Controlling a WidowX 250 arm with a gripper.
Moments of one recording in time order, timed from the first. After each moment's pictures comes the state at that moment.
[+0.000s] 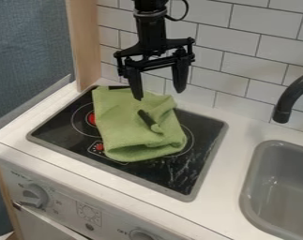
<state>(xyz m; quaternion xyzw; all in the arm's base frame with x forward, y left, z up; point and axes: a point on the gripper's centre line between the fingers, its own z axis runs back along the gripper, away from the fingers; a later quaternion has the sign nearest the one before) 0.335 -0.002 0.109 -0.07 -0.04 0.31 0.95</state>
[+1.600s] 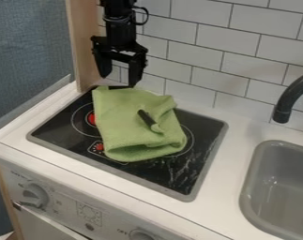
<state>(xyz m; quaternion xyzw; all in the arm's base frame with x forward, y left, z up) 0.405 0.104 0.073 0.03 -0.07 -0.02 1.00</state>
